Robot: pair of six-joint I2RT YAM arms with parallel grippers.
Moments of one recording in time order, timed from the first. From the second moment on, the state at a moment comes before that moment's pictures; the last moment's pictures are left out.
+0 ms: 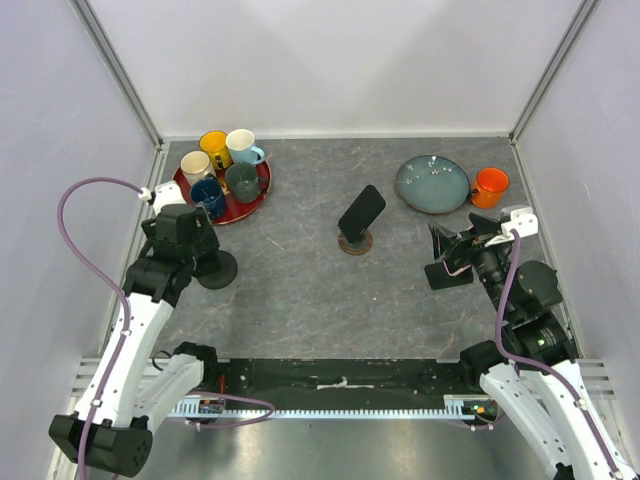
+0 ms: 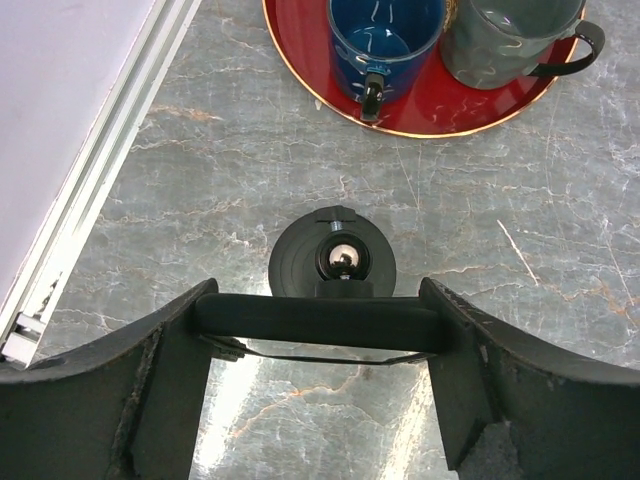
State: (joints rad) left arm -0.20 0.84 0.92 -0.70 -0.49 -0.35; right arm 0.36 0.41 0.67 -0.17 0.07 0.15
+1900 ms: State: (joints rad) left arm -1.07 1.16 1.05 -0.45 -0.17 -0.13; right arm 0.37 0.52 0.69 -0.18 -0.12 0.14
